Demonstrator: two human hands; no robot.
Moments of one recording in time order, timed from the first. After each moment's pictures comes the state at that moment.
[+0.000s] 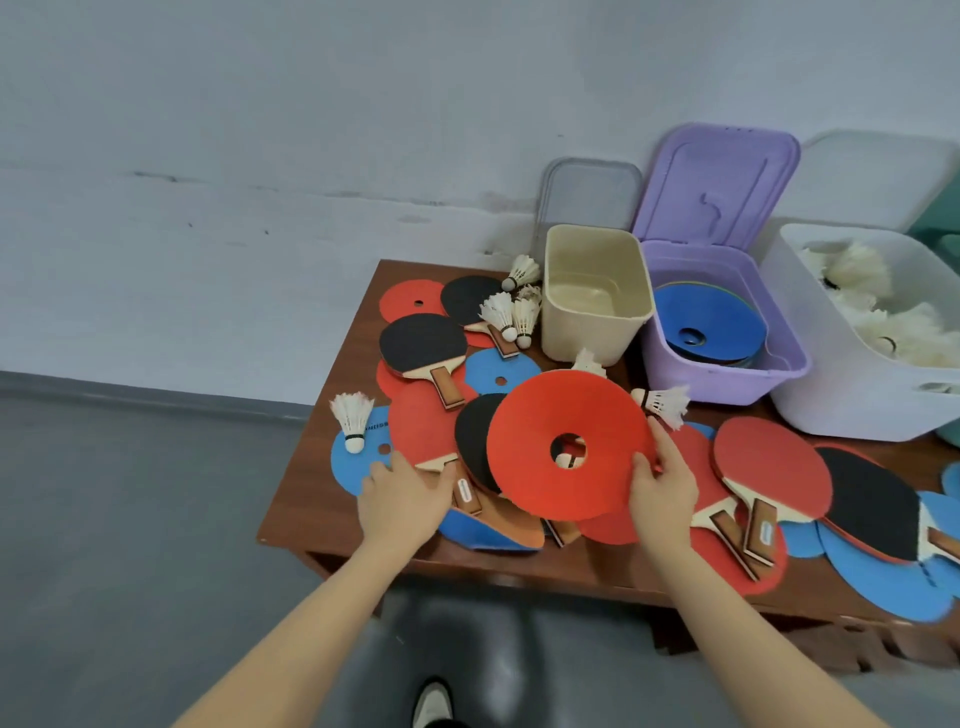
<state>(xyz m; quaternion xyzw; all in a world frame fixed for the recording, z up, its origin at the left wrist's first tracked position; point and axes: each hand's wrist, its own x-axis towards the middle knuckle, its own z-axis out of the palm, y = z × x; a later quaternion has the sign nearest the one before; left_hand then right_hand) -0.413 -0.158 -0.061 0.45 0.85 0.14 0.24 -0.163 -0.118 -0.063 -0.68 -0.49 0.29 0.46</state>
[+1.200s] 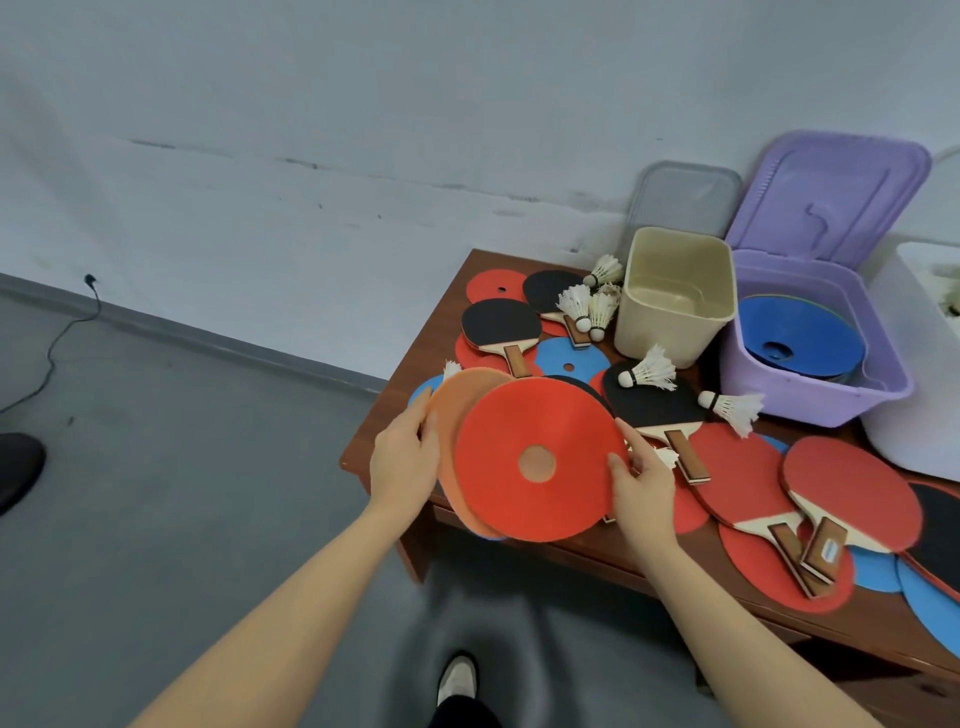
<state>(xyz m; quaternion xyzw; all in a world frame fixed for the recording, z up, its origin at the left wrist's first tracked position) -0.430 -0.237 -0.018 0.41 0.77 0.45 0.19 -0.209 -0.157 -0.071 -0.57 -0.54 0.46 0.42</state>
